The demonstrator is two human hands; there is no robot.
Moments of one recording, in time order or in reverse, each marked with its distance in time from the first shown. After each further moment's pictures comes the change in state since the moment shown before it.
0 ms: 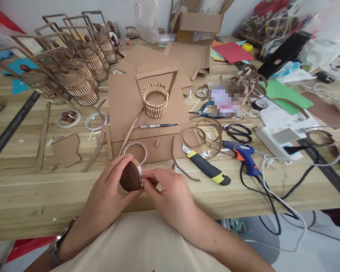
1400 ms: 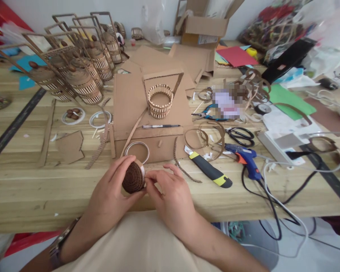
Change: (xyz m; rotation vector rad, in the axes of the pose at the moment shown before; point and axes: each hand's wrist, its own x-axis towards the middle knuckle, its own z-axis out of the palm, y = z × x) left_hand -0.003 0.010 0.001 0.056 0.048 -0.028; right_hand -0.004 0.006 0.008 -0.242 0.113 -0.301
